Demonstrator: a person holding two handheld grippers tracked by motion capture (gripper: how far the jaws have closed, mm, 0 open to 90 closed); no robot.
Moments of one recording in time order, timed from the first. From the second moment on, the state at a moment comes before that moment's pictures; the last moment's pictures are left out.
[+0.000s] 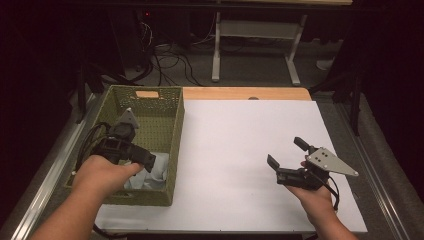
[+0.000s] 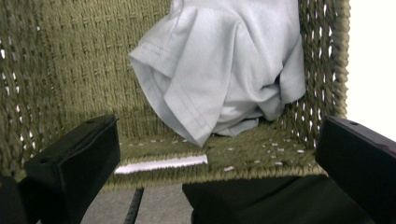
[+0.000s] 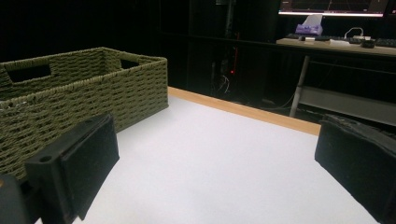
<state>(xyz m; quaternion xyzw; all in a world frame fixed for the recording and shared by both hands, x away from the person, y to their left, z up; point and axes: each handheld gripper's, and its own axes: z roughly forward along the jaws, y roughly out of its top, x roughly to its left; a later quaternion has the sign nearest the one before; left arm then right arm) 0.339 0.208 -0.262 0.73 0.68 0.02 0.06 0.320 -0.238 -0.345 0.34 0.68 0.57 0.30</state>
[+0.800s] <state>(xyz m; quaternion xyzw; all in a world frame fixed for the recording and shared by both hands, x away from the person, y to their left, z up) 0.361 0.218 -0.307 0.75 0.66 0.01 0.07 0.321 -0.239 -0.349 0.34 0.69 0.56 0.31</state>
